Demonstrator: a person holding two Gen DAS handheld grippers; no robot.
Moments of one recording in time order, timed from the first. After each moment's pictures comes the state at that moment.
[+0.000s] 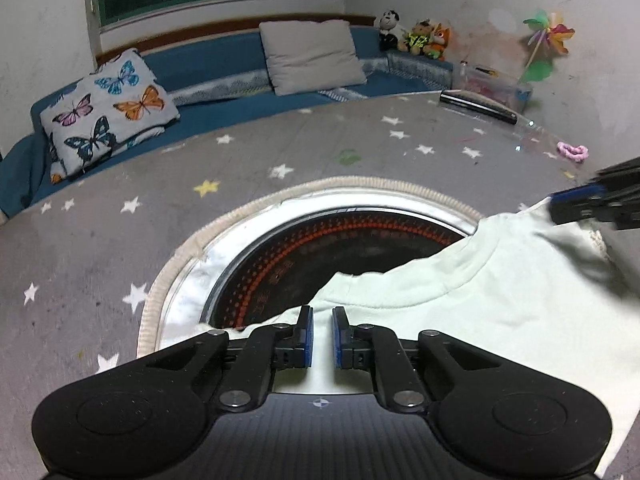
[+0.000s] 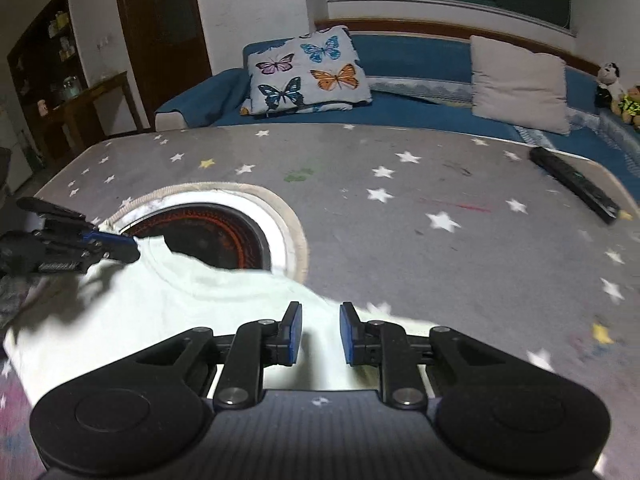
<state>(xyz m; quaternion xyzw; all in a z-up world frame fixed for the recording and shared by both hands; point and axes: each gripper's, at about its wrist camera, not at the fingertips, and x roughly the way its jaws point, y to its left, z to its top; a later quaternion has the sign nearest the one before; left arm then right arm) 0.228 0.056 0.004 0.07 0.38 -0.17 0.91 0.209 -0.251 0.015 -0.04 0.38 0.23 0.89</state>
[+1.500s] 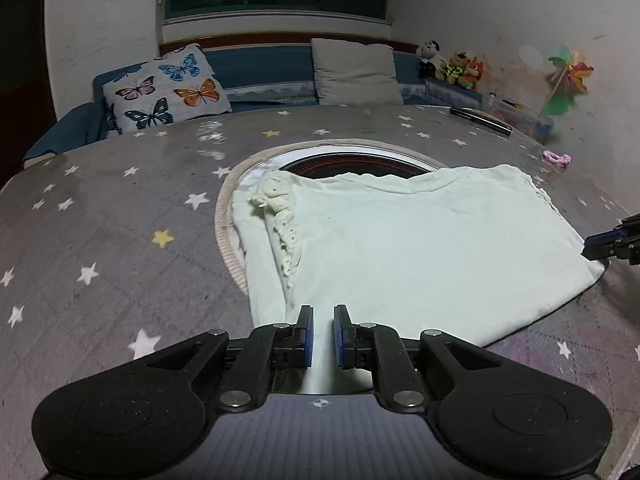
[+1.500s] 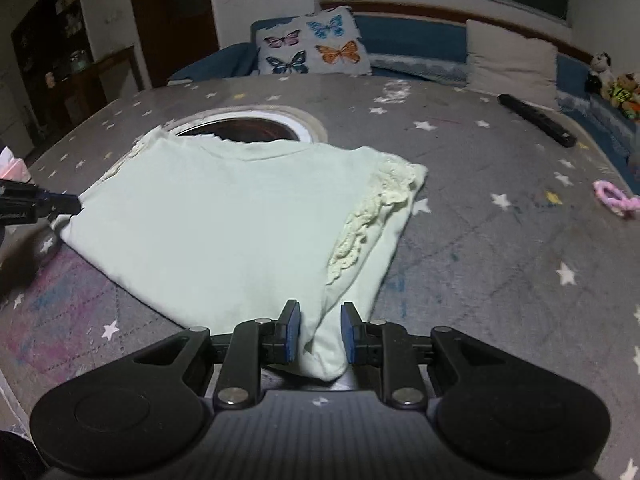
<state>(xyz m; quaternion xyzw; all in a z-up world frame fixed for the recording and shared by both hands) 0.056 0.097 0.011 0.01 0.36 -0.10 0.93 0.073 -0.291 0.003 -0.06 0.40 0.23 0.88</state>
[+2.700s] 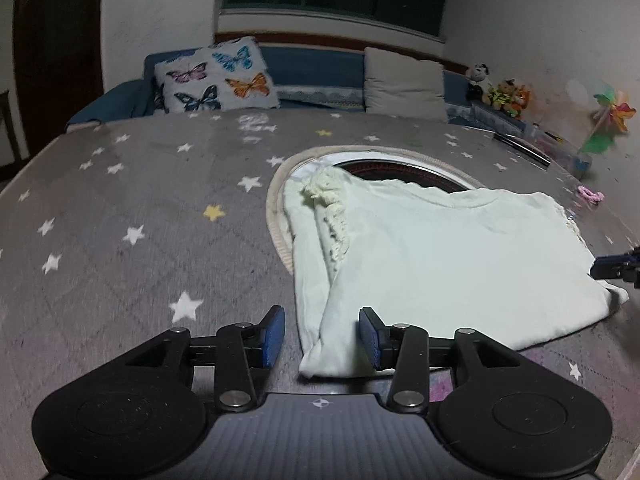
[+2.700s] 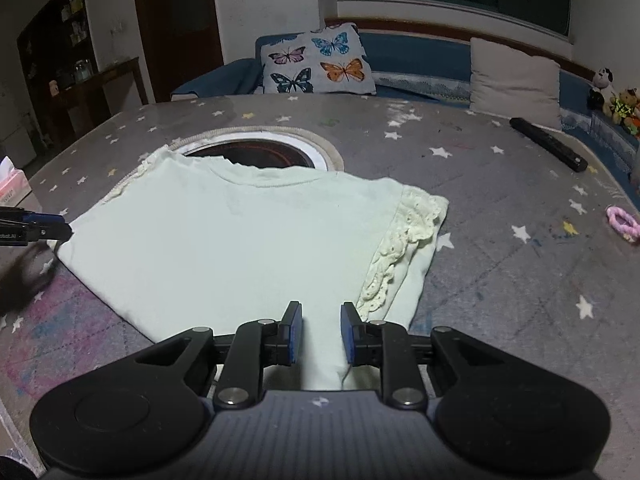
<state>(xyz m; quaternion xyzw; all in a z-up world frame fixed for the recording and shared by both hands) 0.040 0.113 0.015 -0.05 0.36 -0.03 0.93 0.087 -0.265 0.003 -0.06 0.38 0.23 0.89</state>
